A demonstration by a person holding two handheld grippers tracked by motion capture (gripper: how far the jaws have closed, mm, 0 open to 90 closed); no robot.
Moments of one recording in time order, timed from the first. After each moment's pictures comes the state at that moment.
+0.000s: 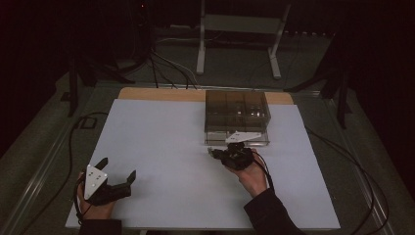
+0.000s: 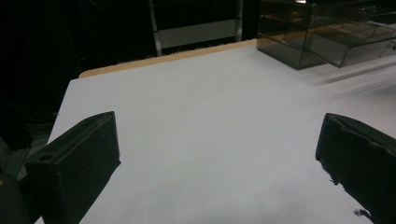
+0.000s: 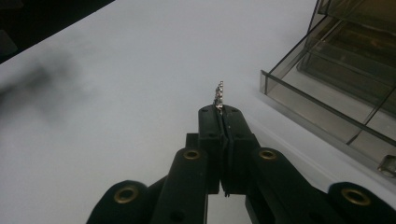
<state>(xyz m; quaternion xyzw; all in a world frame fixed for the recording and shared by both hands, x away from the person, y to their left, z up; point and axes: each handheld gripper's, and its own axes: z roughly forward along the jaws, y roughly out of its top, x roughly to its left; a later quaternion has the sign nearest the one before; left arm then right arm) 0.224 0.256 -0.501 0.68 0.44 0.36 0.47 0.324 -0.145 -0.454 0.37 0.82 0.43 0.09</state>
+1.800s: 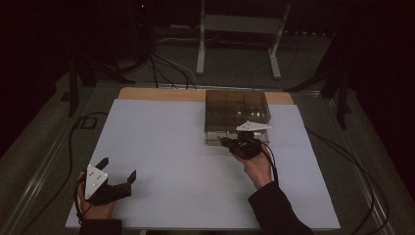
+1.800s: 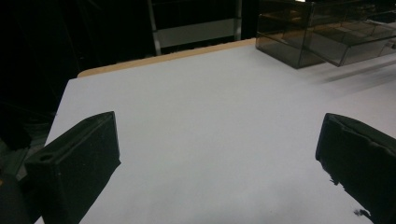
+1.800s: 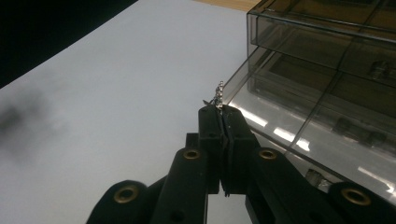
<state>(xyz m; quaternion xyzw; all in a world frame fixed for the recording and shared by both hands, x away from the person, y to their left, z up) 0.225 0.255 -0.501 0.68 0.44 0.36 0.47 0.349 -0.168 -0.444 0.41 0.78 0.45 0.11</state>
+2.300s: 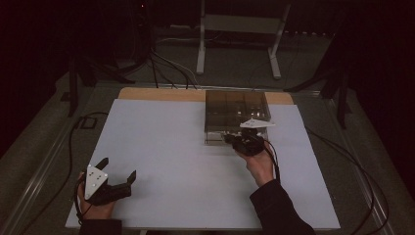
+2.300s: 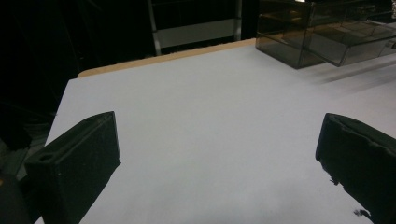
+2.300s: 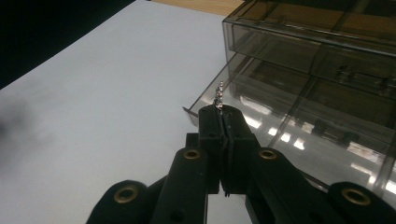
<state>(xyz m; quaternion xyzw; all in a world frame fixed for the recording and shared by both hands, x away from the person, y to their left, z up) 0.225 0.255 -0.501 0.68 0.44 0.36 0.47 0.357 -0.177 -0.443 0.43 0.77 0.45 0.12</state>
